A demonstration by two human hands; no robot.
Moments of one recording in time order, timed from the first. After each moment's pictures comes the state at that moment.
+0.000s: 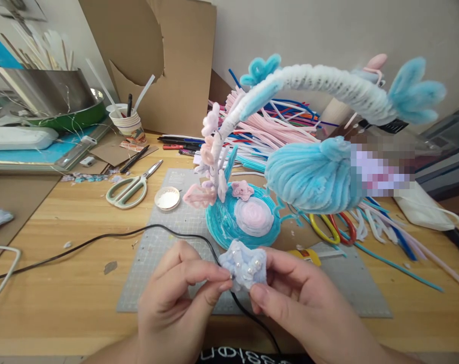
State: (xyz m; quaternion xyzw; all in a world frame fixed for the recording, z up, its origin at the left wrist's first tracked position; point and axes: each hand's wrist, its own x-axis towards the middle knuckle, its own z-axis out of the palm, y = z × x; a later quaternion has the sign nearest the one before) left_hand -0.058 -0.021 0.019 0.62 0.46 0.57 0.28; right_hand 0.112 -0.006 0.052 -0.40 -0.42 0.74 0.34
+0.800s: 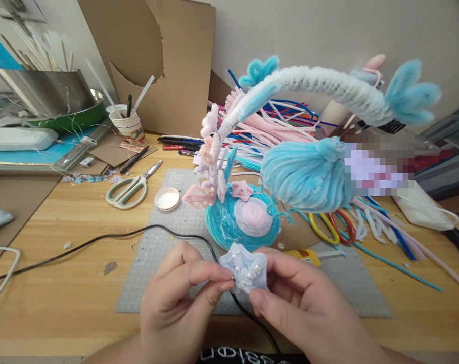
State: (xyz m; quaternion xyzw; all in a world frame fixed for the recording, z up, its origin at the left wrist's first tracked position) left_hand -0.060 -0.017 0.017 0.68 0.43 0.55 0.24; right_hand 0.113 -0.011 0.050 -0.44 -0.45 0.70 0.33
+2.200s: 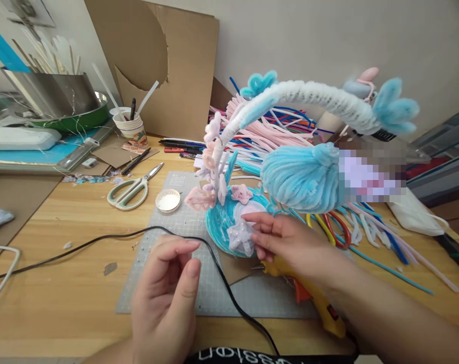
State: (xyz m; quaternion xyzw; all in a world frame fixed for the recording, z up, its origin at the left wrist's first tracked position) left_hand -0.056 -0.021 0.009 0.49 0.47 0.67 0.30; right_hand 0.131 0.056 0.041 -0.54 -0.56 0.60 0.19
